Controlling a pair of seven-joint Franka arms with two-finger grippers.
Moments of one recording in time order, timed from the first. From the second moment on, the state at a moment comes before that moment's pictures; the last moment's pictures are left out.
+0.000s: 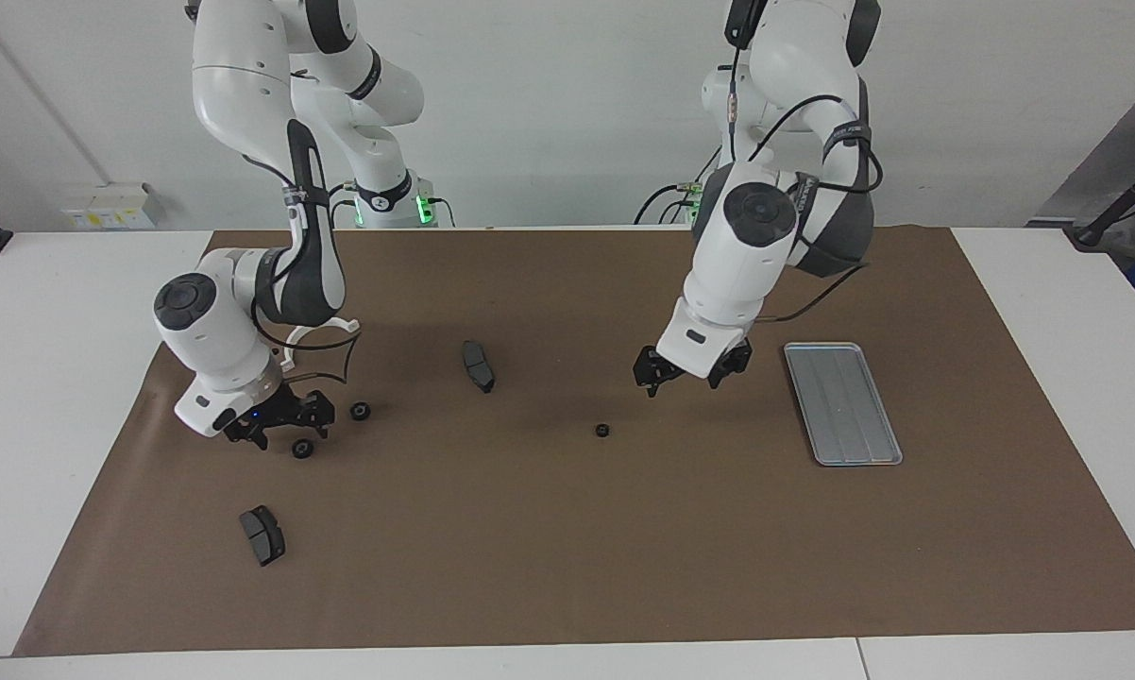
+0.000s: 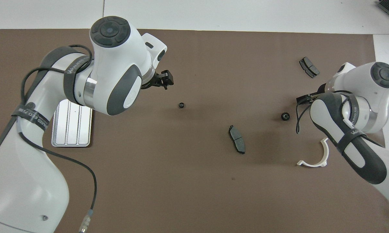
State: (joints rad) left arm -0.40 0.50 -0.08 -1.35 0.00 1.85 -0.56; right arm -0.05 0.40 -0.04 -1.90 0.03 2.35 -0.28
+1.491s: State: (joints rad) left arm -0.54 0.64 -0.07 -1.45 0.05 2.17 -0.66; right arm -0.05 0.41 -0.03 -1.90 0.03 2.38 -0.28
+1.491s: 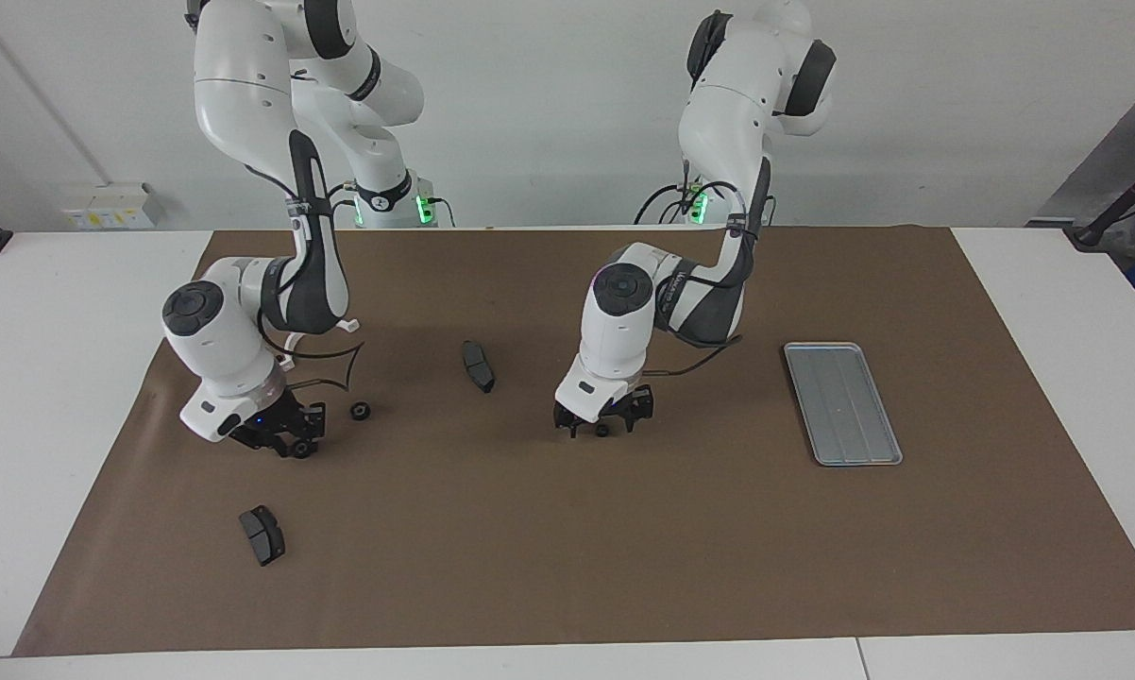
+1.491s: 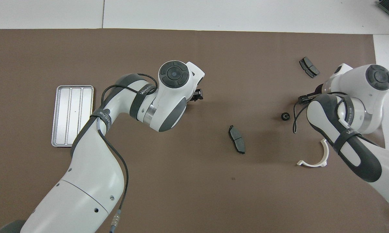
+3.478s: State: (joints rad) left arm -0.54 0.63 -0.08 -1.52 0.07 2.18 -0.54; right arm -0.02 0.32 -0.02 -1.86 0.04 2.23 -0.15
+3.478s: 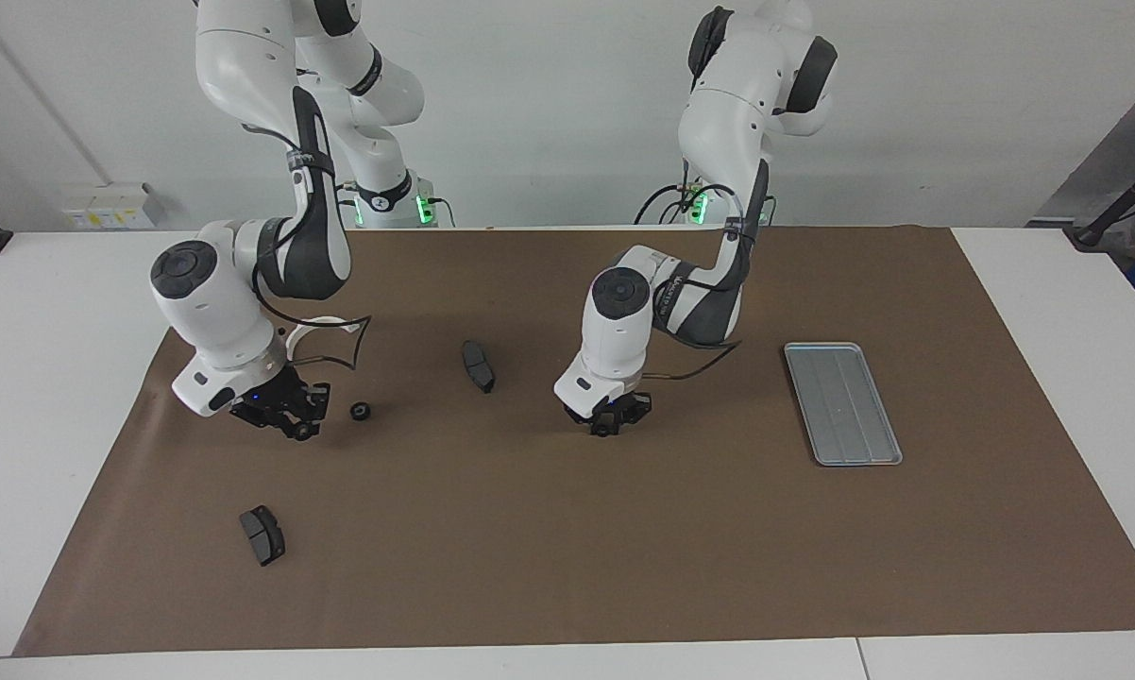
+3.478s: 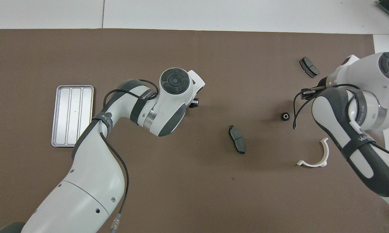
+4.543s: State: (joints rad) left arm -0.35 0.53 -0.07 -1.49 0.04 2.07 -0.47; right arm 0.15 0.32 0.11 -1.73 0.04 2.18 0.43
